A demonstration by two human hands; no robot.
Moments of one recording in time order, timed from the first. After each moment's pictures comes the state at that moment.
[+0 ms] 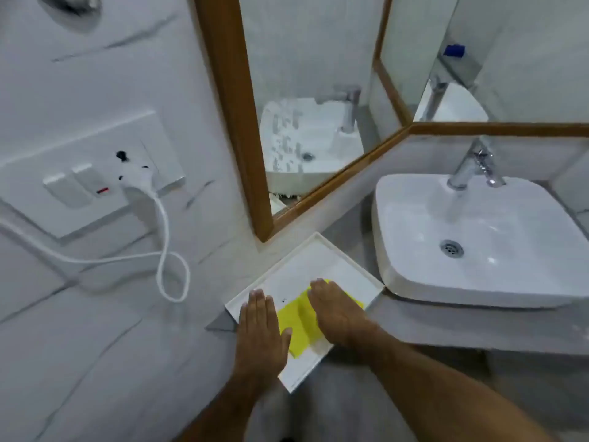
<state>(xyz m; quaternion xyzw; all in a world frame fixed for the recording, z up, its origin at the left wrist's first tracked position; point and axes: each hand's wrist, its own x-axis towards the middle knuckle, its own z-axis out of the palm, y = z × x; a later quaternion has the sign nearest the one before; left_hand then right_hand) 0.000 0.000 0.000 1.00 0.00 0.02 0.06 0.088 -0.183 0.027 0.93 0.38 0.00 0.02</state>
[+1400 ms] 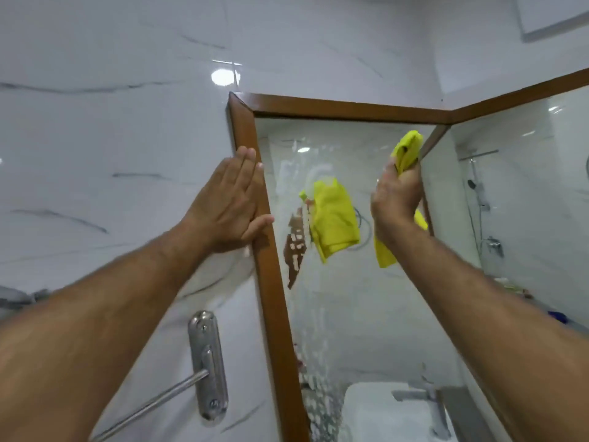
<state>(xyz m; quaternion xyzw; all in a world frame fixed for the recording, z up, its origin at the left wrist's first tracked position) 0.169 0.054 0.723 0.80 -0.04 0.45 -0.38 0.298 -0.182 0.694 0.44 0.12 0.42 -0.79</state>
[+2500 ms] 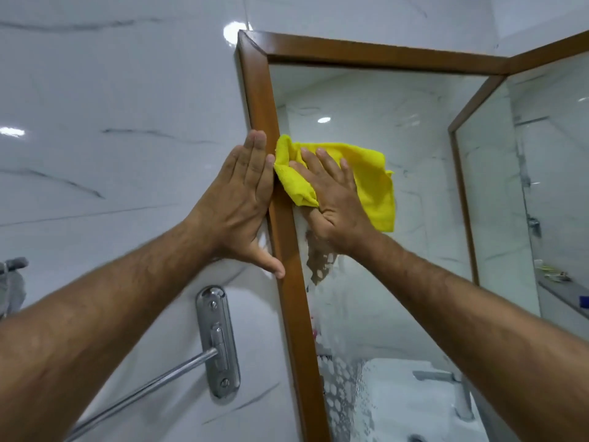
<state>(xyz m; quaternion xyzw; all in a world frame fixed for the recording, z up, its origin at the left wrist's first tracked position) 0.177 0.076 0.683 0.84 -0.13 0.44 -0.31 0.309 -0.084 0.636 0.62 0.48 0.53 -0.33</state>
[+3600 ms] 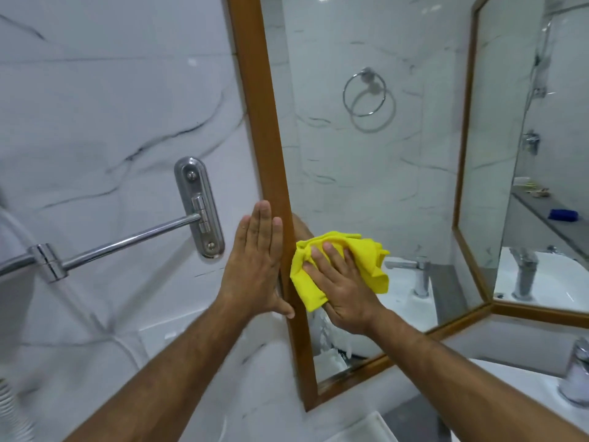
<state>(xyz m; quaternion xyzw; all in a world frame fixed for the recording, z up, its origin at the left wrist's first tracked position) 0.147 0.027 0.421 0.94 0.07 0.23 -0.24 0.299 -0.120 0.311 0.71 0.55 0.39 -0.19</state>
